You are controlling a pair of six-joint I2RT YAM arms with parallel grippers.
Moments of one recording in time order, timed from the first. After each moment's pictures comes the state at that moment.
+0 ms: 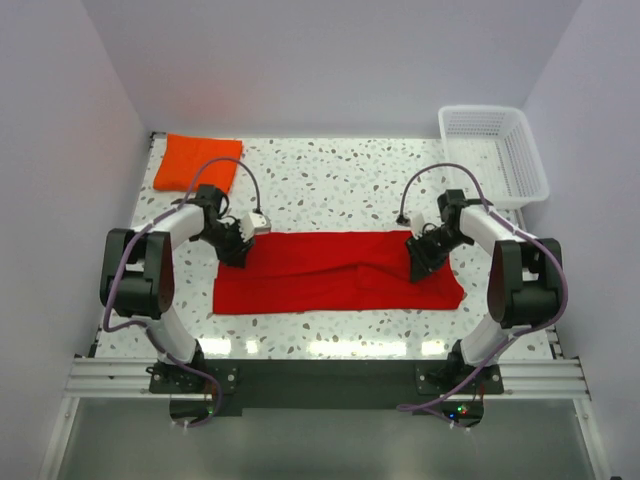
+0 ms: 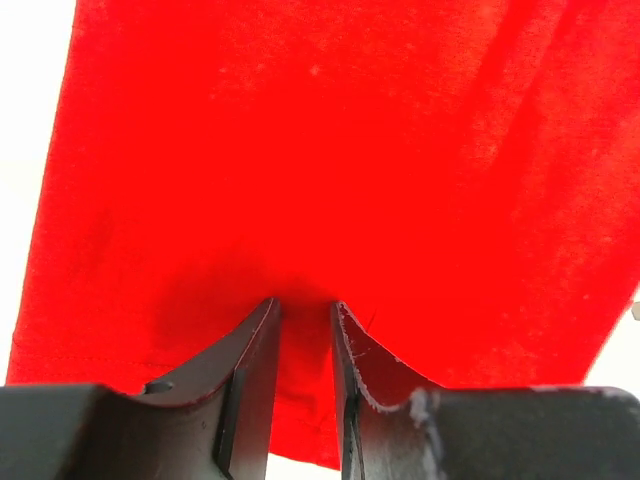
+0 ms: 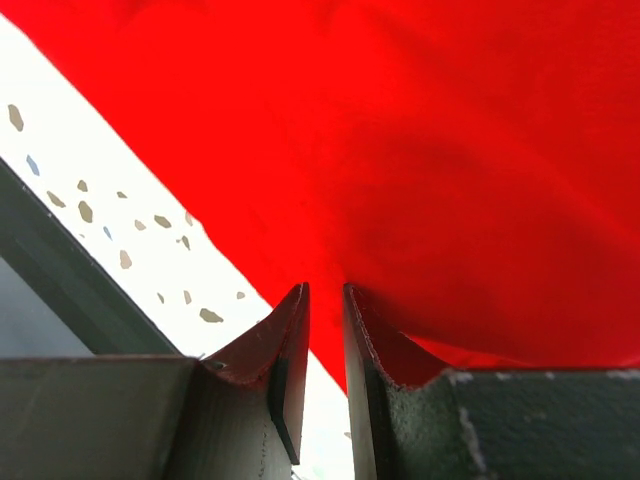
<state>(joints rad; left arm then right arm) -0.07 1.73 1.02 -0.71 0.53 1.01 0.04 1.67 1.05 -0.94 -0.54 -0.63</state>
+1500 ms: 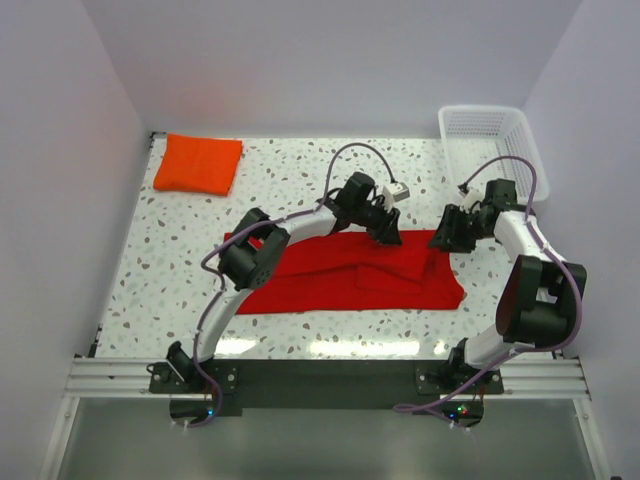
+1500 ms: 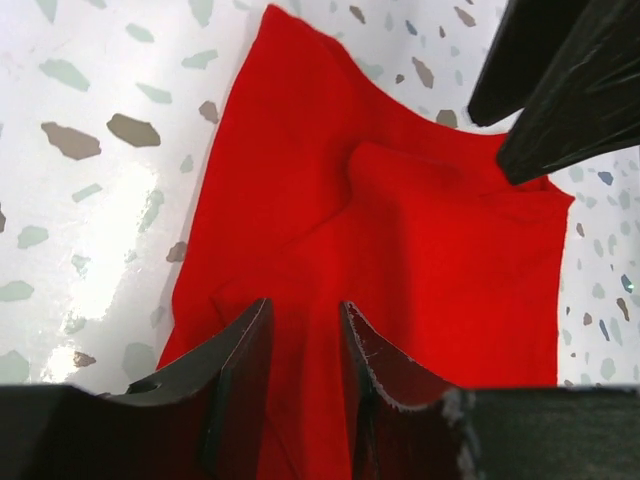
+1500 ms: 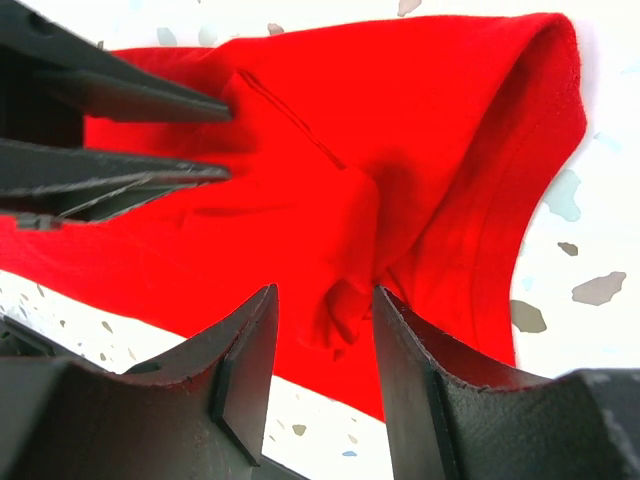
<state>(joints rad) -0.75 2.42 1.82 0.01 0.70 -0.09 -0.21 1.55 1.03 -0.68 -0.51 0.05</state>
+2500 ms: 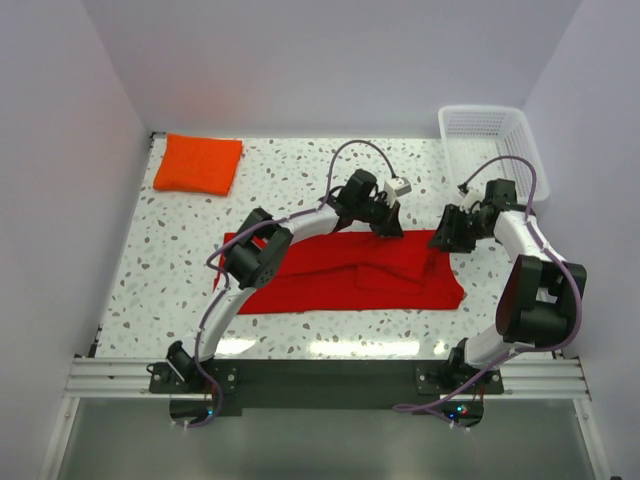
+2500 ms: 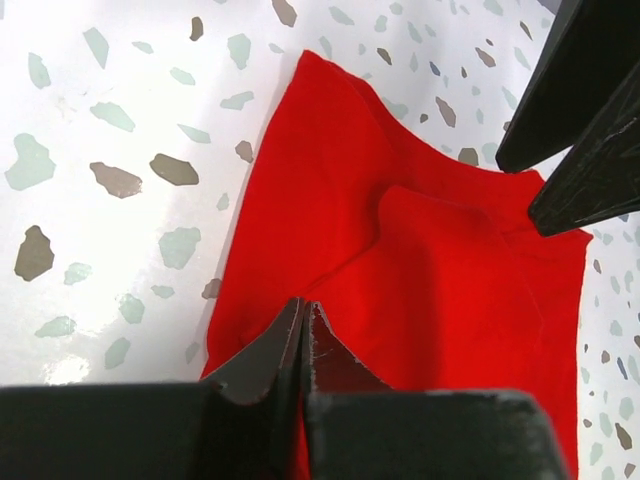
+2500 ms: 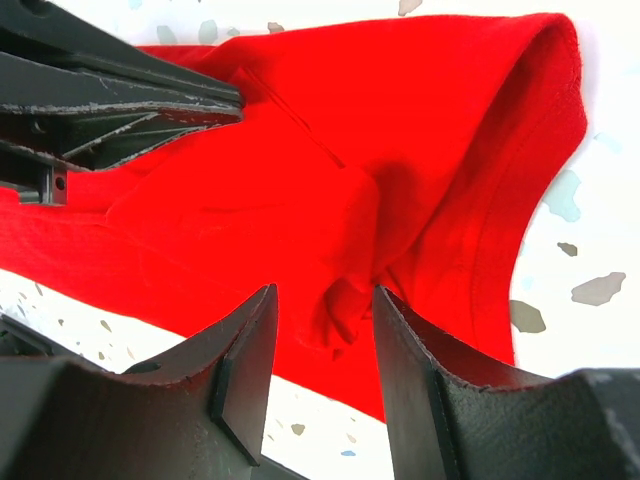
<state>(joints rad) -0.75 2.48 1.89 0.04 0.67 -0.14 -0.21 1.55 1.03 -0.68 -0.51 0.04</state>
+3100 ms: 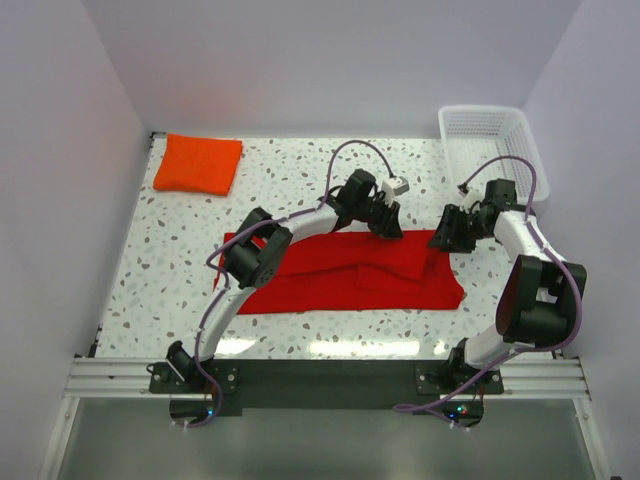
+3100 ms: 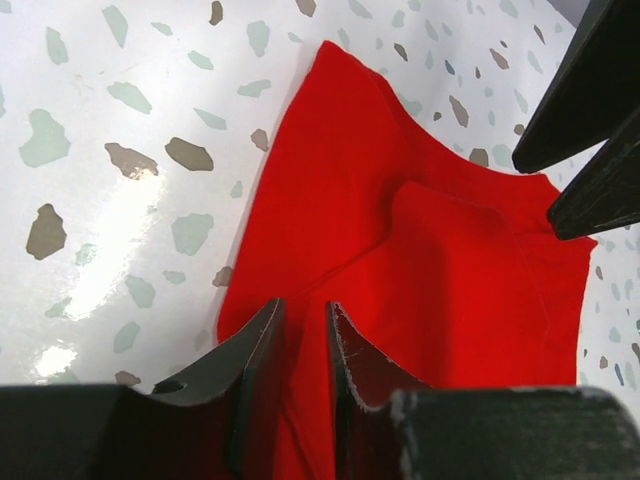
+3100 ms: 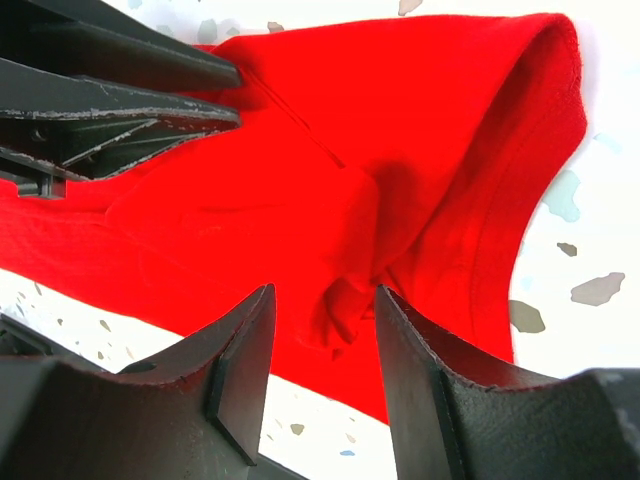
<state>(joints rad) -0.75 2.48 1.89 0.02 0.65 -0.16 -0.21 1.55 1.03 -0.68 -0.51 0.04</state>
